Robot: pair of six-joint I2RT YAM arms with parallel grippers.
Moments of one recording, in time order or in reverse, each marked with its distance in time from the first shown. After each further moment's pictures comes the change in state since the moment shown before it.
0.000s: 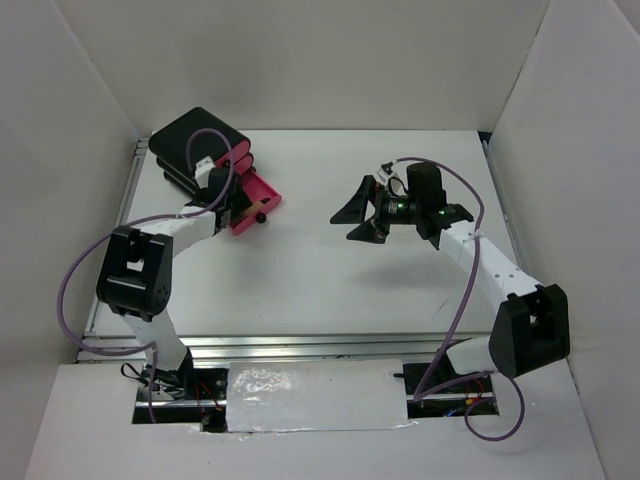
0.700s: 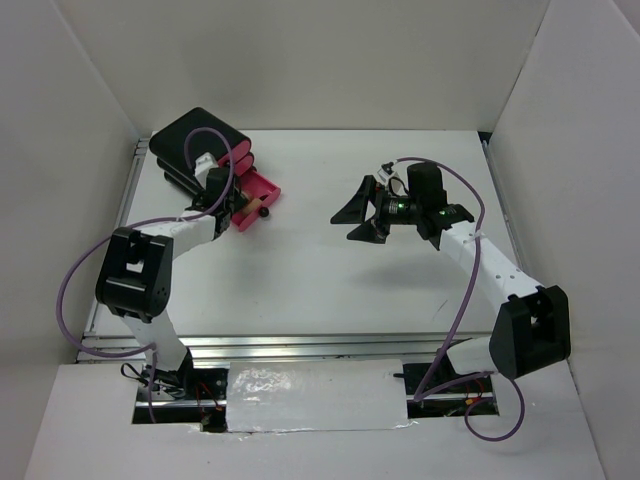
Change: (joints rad) left arm 0.001 -0.027 -0.050 0.184 0.048 -0.005; right arm 0.000 -0.002 0.000 -0.001 0.000 0.000
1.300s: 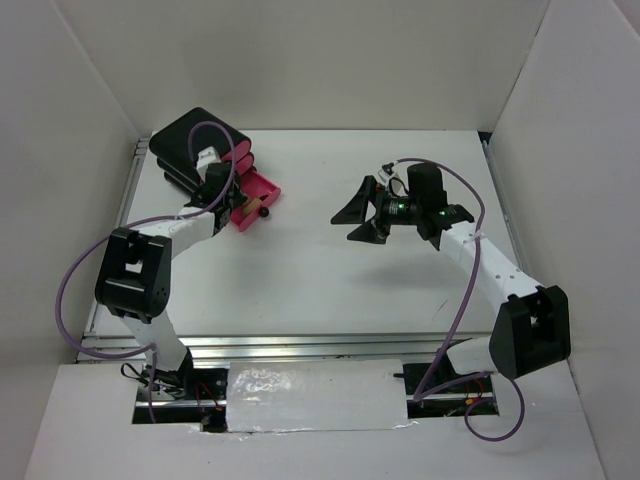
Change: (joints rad) left arm -0.002 -0.003 0.048 -0.045 -0.005 0.104; right arm -0.002 0.000 -0.005 0.001 0.000 0.004
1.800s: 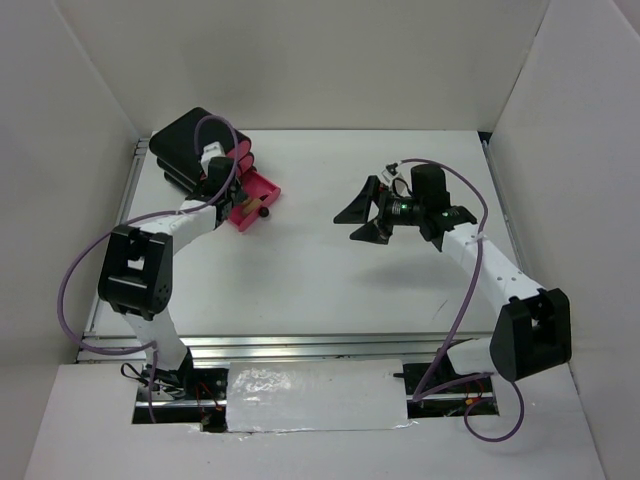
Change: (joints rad) left arm -0.006 0.033 0.097 -0.096 0.017 0.068; right arm -0.021 -0.020 -0.014 0.003 0.006 0.000
